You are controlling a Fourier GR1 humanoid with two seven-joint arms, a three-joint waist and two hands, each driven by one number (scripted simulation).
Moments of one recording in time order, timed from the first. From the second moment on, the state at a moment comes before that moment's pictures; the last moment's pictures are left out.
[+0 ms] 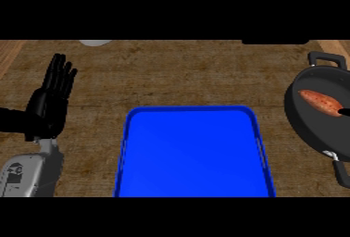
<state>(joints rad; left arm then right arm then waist) -0.27 0.18 0.11 -1.54 0.12 0.09 0.05 -0.53 -0.60 -0.61 -0.72 0.48 0.21 -0.53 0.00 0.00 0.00</state>
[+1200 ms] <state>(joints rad) -0.28 0.17 0.11 -1.54 0.12 0.07 0.04 -0.47 -0.99 -0.89 -0.26 0.18 0.44 -0.70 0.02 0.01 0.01</state>
